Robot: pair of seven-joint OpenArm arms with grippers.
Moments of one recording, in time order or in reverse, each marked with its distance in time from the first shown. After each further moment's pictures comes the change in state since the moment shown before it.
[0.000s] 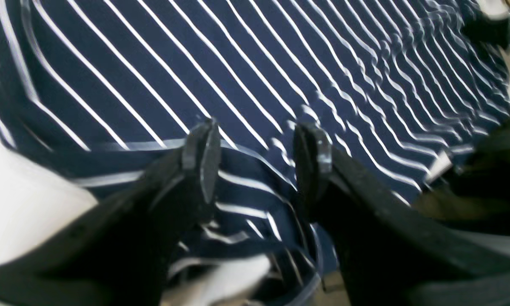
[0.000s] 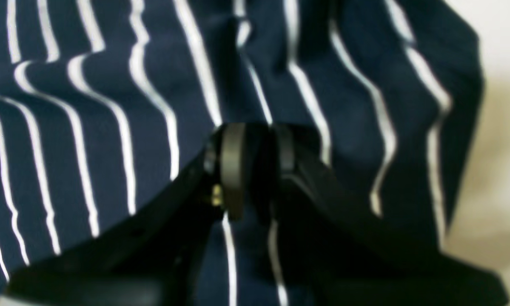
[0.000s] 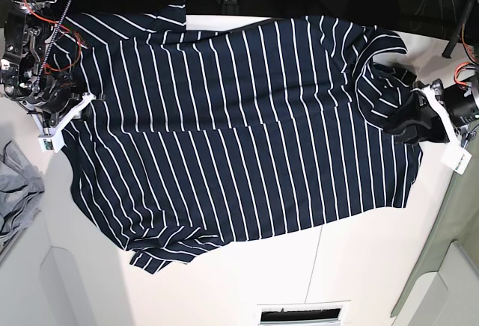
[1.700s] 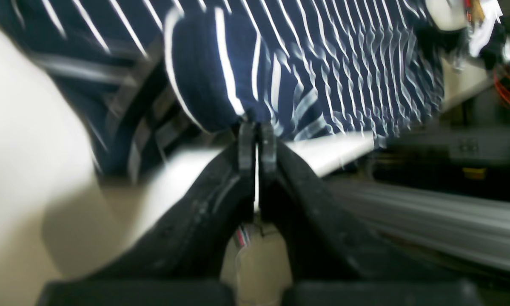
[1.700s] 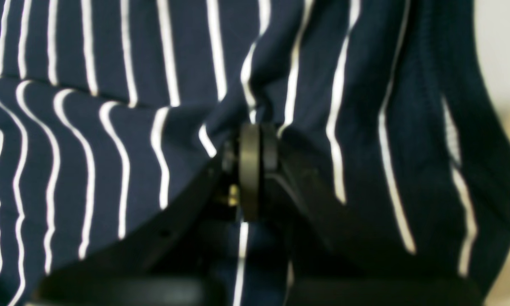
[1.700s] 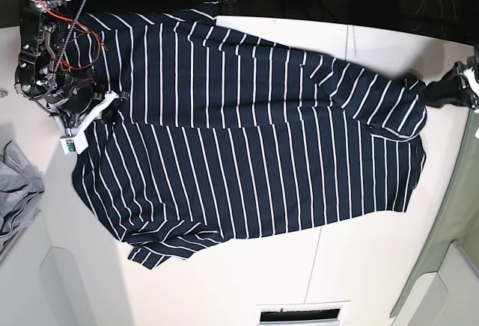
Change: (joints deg) left arm 11.4 -6.5 -10.0 -4.2 -24.9 0.0 19.4; right arm 0.0 -3.7 -2.6 -0.1 -0.3 4.9 3.4
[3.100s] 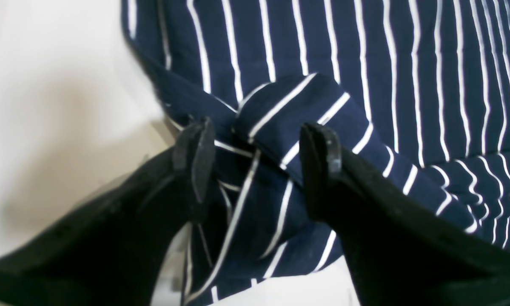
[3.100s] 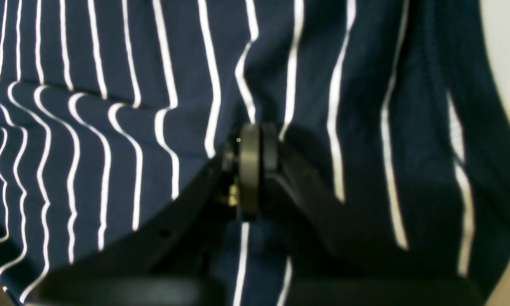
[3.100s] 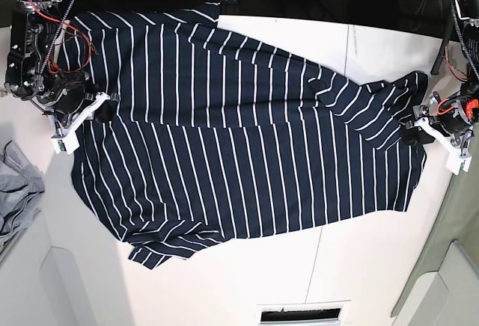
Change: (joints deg) left arm -22.0 14.3 8.0 -12.3 40.2 18.3 -19.9; right arm 0.0 2.4 0.0 0.0 8.4 0.0 -4.6
